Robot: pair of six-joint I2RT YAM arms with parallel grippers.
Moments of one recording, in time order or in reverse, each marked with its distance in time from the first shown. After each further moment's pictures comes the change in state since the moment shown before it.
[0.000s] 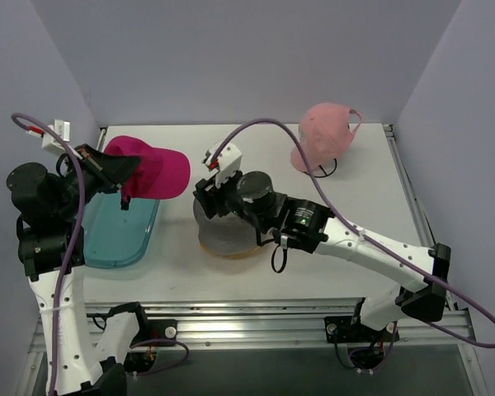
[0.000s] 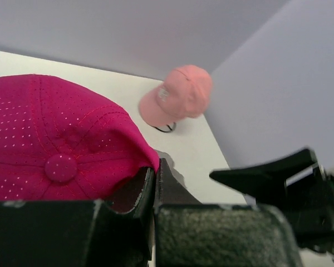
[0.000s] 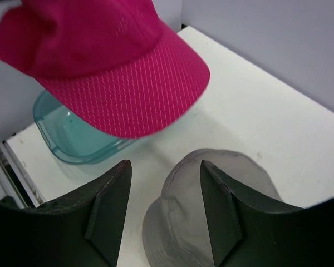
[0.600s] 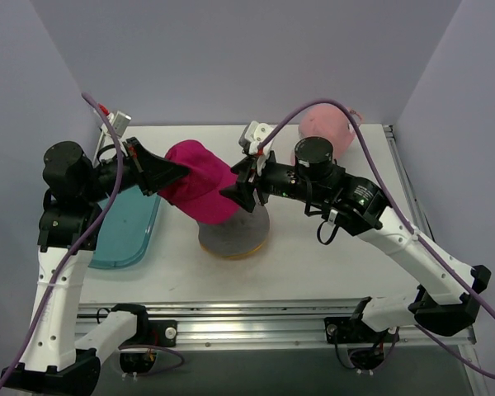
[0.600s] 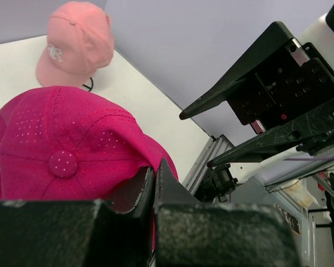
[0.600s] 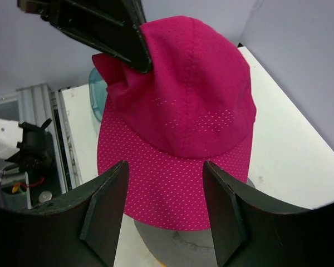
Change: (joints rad) left arm -0.385 0.132 0.055 0.113 0.208 0.089; right arm -0.241 -0.145 0.158 -0.253 -0.594 -0.168
